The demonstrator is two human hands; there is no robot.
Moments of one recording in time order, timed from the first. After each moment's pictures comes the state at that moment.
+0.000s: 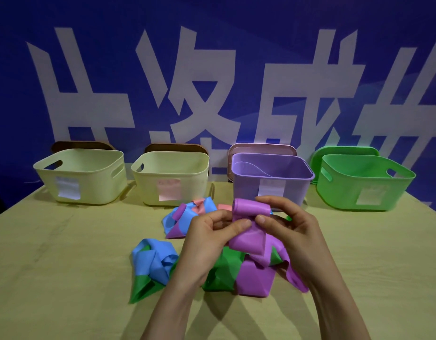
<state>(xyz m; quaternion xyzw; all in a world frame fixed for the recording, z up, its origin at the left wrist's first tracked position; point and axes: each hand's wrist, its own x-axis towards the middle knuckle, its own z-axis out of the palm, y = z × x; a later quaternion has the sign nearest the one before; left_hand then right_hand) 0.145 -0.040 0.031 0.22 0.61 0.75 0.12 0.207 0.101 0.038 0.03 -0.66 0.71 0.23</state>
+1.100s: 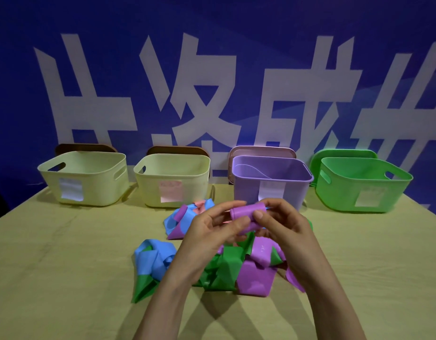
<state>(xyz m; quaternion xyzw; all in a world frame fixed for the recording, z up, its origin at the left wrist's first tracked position) 0.144 -0.050 0.035 0.26 0.58 0.76 0.14 0.203 0.094 0.035 0.00 -0.65 0.73 0.22</state>
